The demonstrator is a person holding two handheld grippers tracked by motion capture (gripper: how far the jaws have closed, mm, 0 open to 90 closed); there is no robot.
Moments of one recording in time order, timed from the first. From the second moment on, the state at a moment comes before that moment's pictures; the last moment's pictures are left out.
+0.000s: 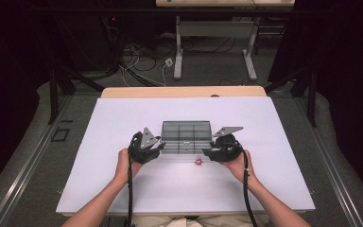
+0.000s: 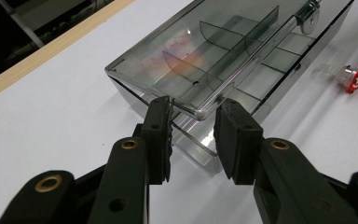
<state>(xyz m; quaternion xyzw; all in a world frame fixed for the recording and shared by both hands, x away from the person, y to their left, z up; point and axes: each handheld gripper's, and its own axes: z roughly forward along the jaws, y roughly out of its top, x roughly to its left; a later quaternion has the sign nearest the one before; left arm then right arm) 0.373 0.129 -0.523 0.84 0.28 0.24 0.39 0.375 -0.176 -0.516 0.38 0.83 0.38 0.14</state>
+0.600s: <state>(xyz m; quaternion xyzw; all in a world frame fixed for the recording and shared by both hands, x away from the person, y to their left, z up) 0.373 0.129 -0.523 0.84 0.28 0.24 0.39 0.381 -0.184 -0.516 0.36 0.82 0.39 0.21</state>
